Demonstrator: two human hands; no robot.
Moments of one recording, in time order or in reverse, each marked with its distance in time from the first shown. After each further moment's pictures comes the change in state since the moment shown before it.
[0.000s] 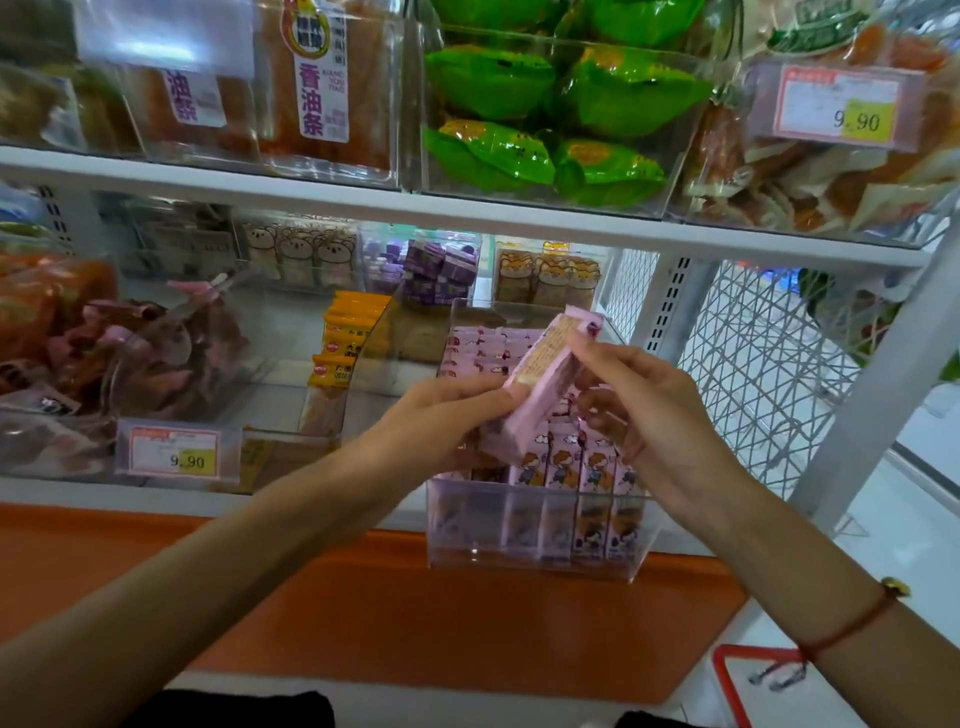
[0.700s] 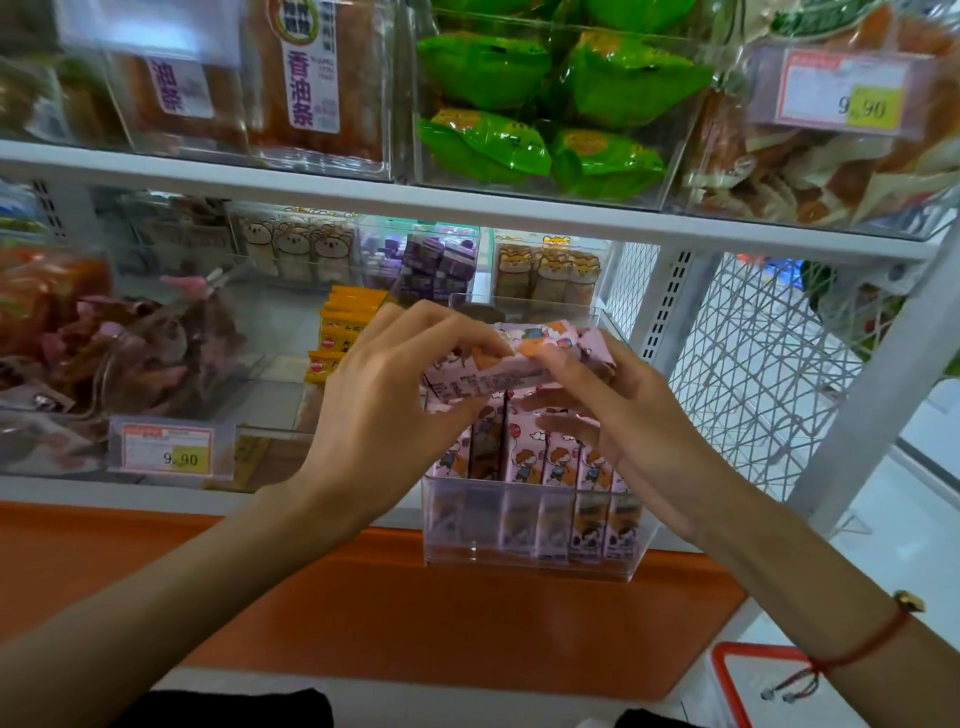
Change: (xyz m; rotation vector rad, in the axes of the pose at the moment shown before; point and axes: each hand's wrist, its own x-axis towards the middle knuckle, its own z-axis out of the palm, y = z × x) left_hand -0.003 -0.003 -0.013 1.023 0.521 0.771; right_hand -0.005 0.004 0.003 -0.130 -0.236 -0.079
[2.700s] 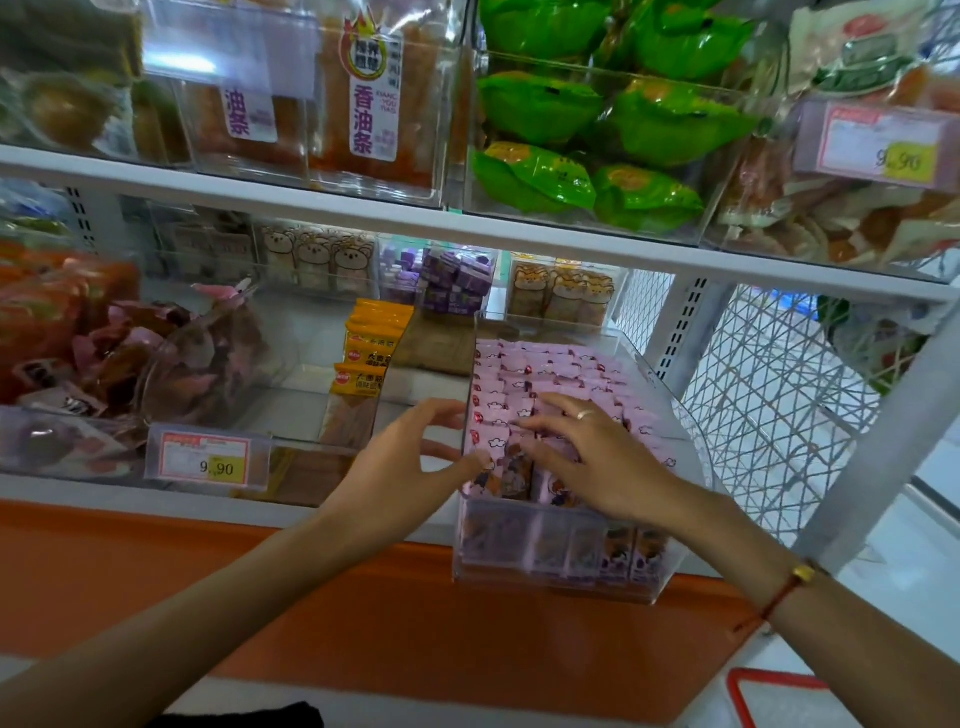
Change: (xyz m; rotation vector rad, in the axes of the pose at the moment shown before) left_hand -0.034 -0.032 0.006 -0.379 -0.378 -0.620; right_hand 0.046 0.055 -0.005 -1.192 -0.195 -0.102
